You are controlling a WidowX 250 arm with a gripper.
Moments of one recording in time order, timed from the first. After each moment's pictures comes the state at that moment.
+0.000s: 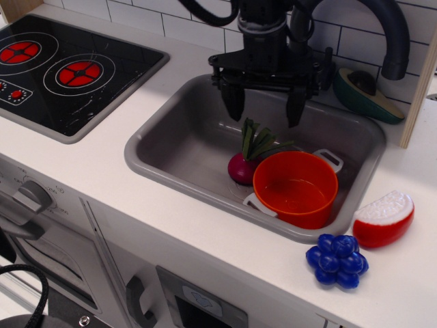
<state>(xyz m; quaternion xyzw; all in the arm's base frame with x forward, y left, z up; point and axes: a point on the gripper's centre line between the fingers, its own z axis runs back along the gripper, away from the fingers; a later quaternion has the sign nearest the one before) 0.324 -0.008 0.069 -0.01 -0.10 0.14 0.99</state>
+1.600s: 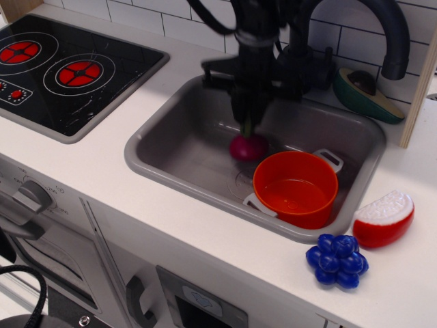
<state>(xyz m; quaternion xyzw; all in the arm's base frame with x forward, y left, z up) 0.339 0.026 0.059 0.05 -0.09 0.18 0.98</state>
